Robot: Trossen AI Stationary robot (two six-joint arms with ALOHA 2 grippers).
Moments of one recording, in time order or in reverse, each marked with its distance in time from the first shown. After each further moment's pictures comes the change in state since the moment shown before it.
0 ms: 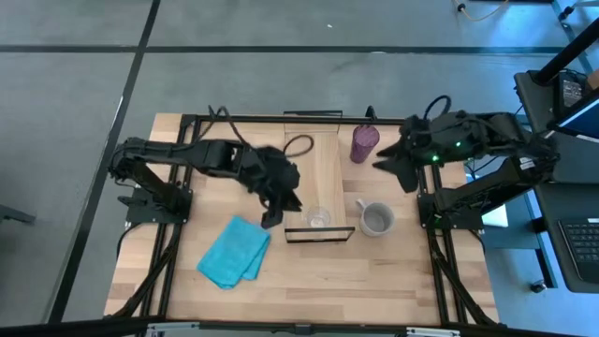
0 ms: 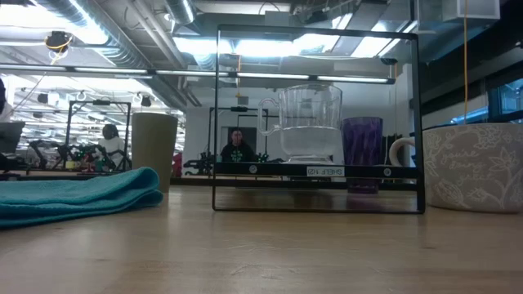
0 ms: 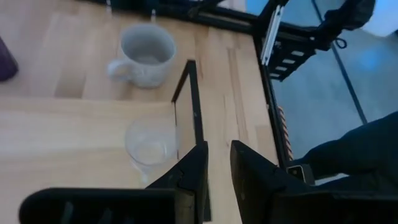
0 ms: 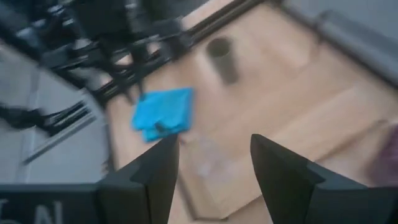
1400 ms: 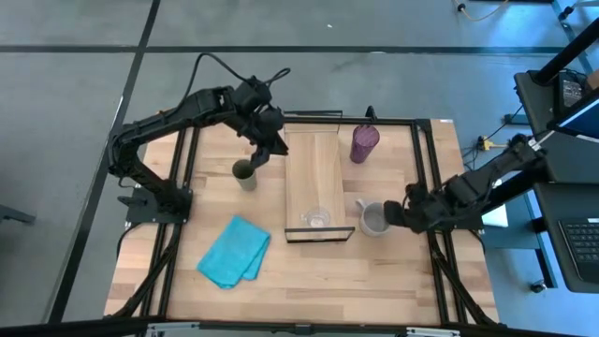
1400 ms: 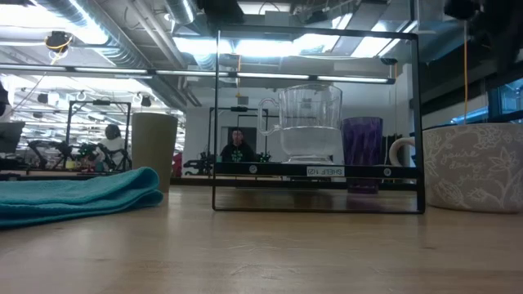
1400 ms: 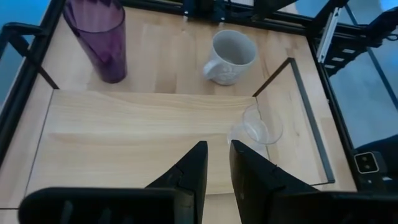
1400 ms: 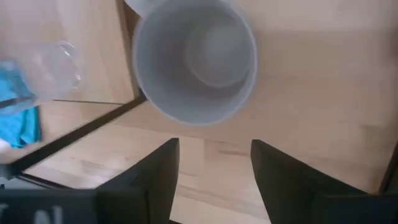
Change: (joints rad) left arm 0.484 -0.041 0.005 -0.161 0.257 0.394; right arm 0.450 -0.224 -0.874 0.051 -0.050 1.516
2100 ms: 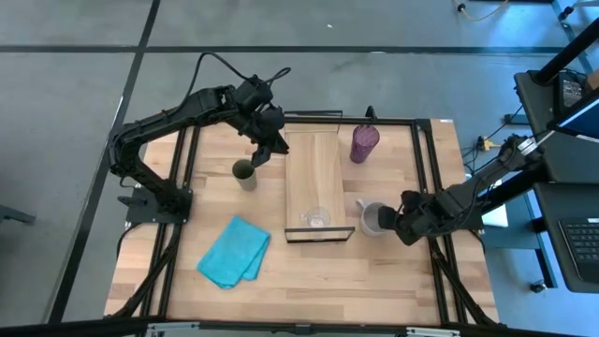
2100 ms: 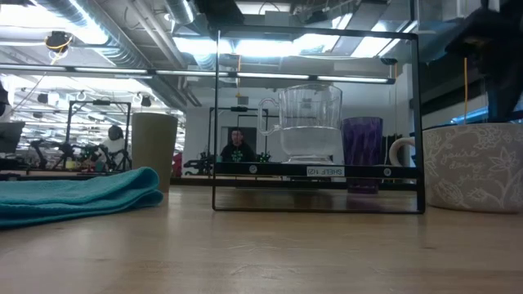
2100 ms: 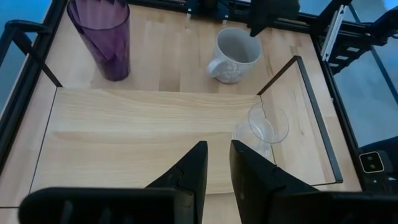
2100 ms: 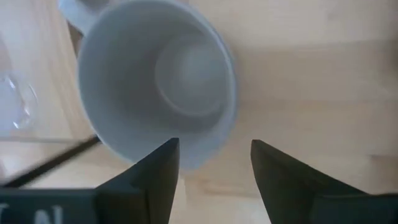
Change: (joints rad) left arm 0.013 0.013 -0.002 0.003 0.005 0.013; right arm 0.035 0.089 -0.131 0.097 0.077 0.096
